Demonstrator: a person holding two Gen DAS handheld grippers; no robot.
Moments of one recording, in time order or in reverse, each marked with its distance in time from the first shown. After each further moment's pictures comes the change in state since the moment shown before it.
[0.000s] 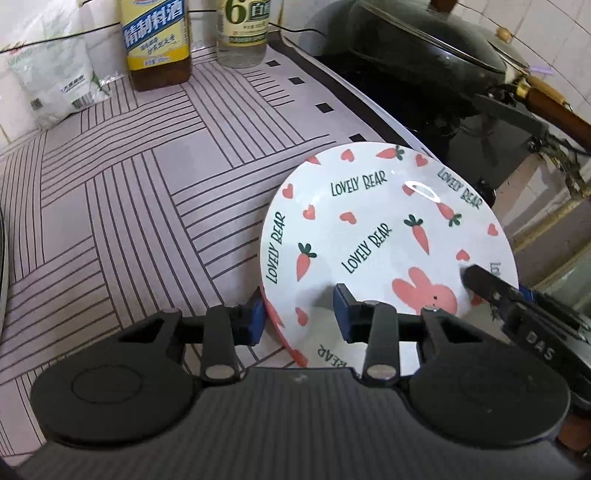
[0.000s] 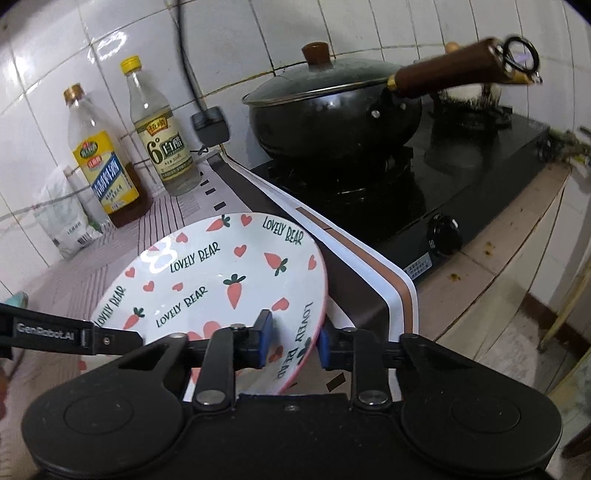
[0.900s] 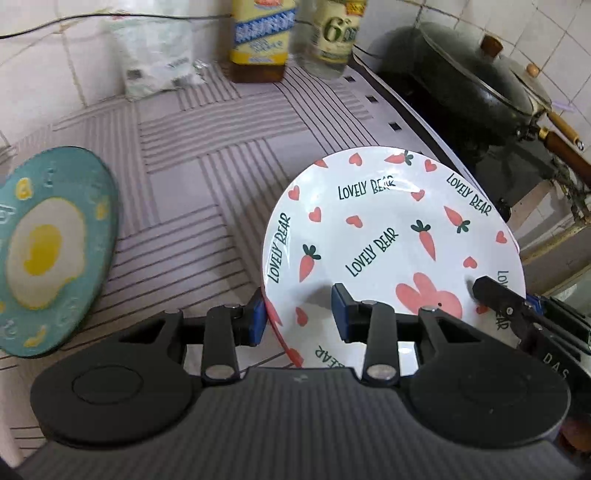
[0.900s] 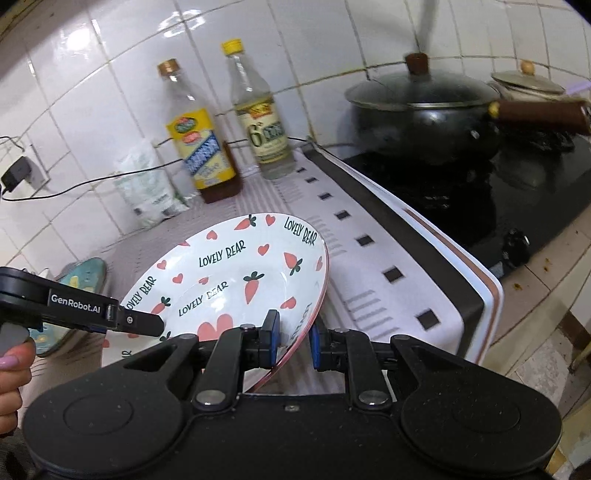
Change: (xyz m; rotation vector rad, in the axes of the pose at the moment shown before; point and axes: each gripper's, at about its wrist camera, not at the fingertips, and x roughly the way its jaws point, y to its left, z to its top) left arm -0.073 0.084 -0.016 -0.097 0.012 0.020; right arm -0.031 0.071 0.002 -0.129 0.060 0.160
